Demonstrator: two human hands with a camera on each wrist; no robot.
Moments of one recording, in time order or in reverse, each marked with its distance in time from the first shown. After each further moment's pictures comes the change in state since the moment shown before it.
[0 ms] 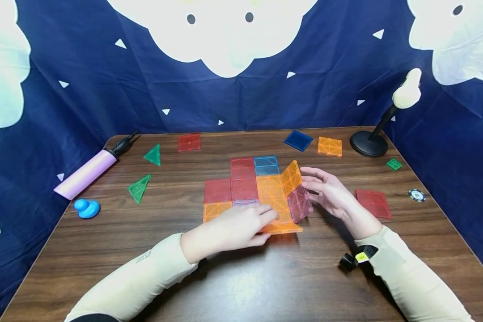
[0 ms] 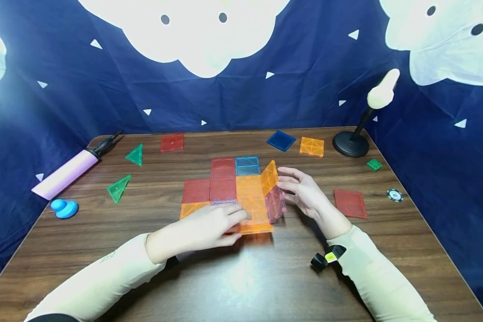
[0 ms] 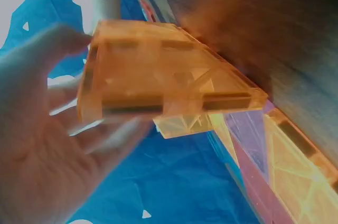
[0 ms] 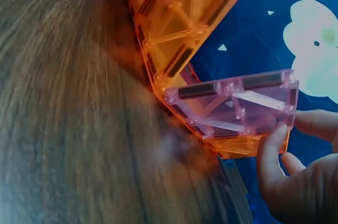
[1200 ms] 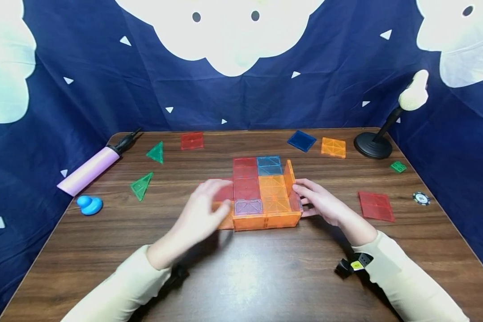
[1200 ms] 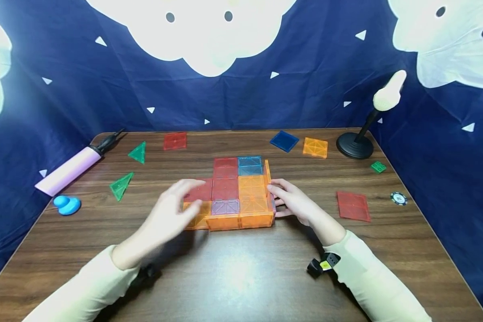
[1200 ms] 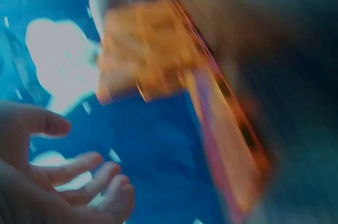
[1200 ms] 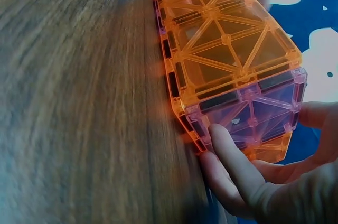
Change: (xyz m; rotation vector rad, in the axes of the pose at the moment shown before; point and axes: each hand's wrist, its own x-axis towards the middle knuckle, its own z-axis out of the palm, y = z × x) left_hand -0.062 -0.027 -0.012 -0.319 0.429 -0.596; right_hand -0.004 0.002 0.029 -0.381 -0.089 0.145
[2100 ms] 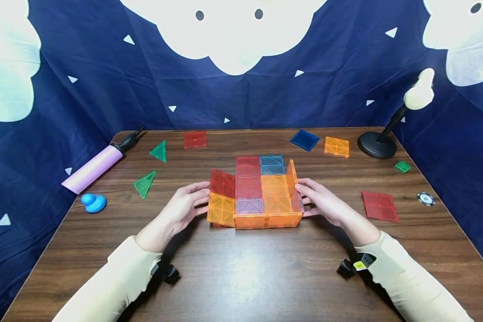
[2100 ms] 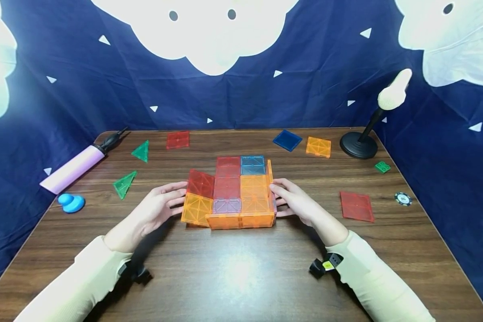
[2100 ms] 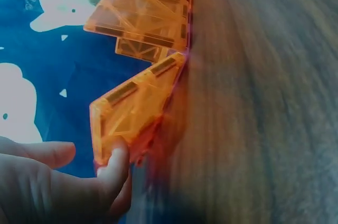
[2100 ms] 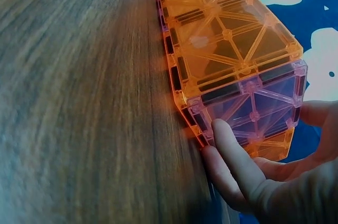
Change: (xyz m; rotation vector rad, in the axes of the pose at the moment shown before) left_hand -0.001 -0.062 -0.012 -1.056 -0.083 -0.705; right_hand 0.002 0.001 0.000 -0.010 -0.021 -0.020
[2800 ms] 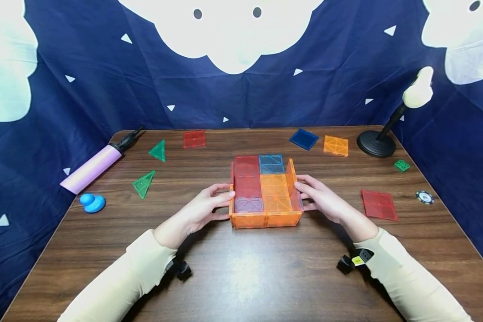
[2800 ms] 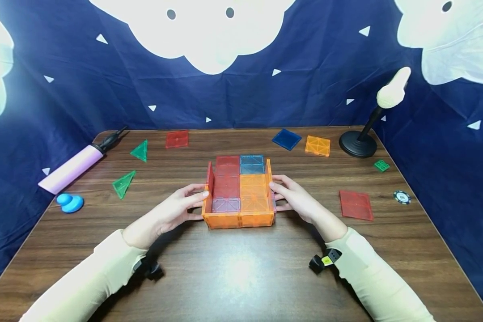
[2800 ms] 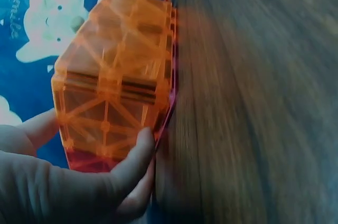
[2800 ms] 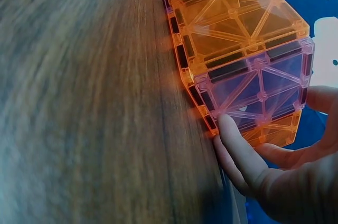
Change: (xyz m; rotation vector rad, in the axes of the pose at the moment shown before) left_hand 0.014 -0.006 0.038 0.066 -0.129 -0.101; right_hand 0.005 0.004 -0.006 0.008 -0.034 -0.087
